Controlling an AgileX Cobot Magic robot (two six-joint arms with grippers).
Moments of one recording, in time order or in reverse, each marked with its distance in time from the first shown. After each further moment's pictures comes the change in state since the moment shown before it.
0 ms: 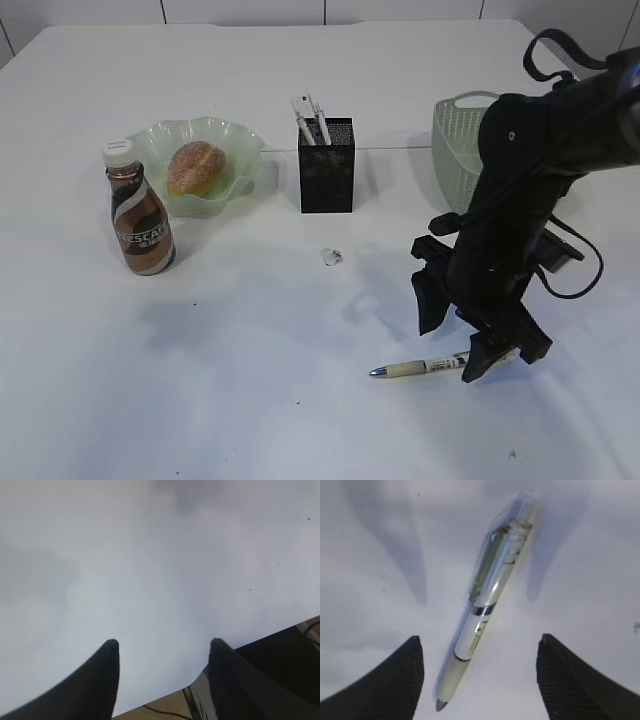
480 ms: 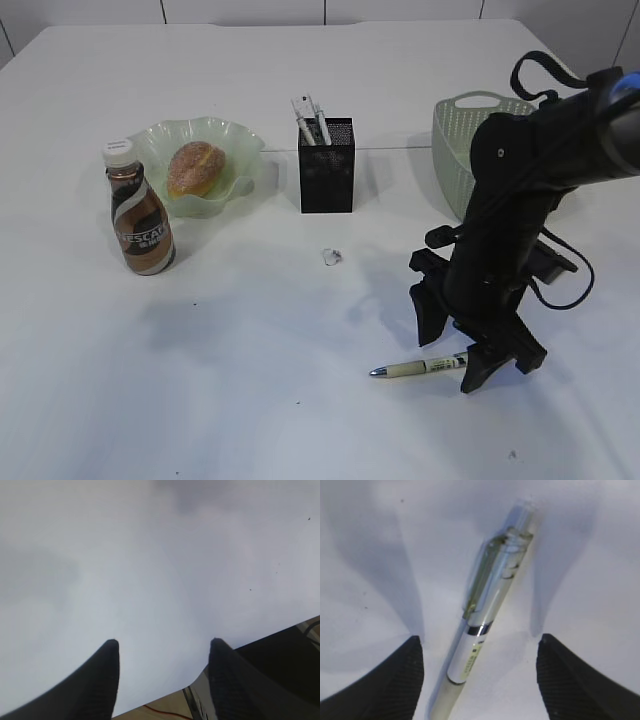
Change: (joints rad) left arm 0.000 0.000 0.000 0.002 0.000 0.001; right arm 0.000 0.045 0.000 0.002 -0.012 0.000
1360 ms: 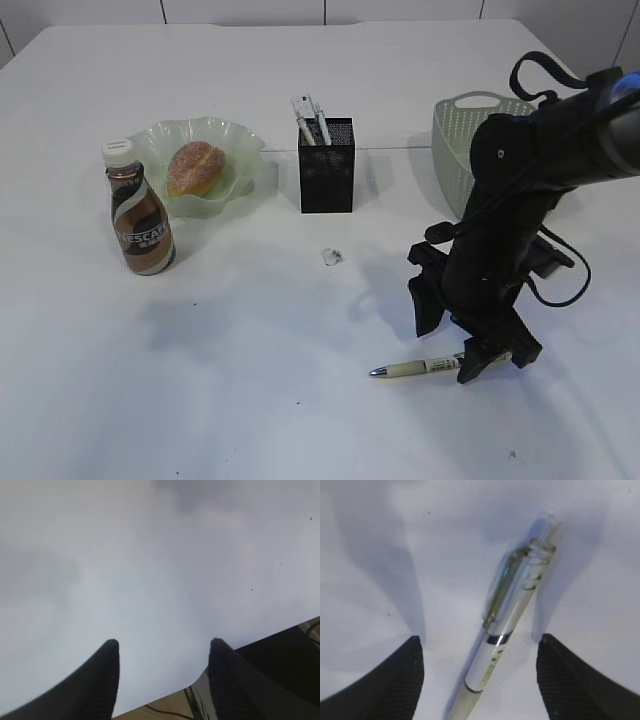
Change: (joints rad) left arm 0.000 0.000 0.000 0.004 0.000 0.000; right arm 0.000 0.002 0.000 -0.013 -0.046 0.000
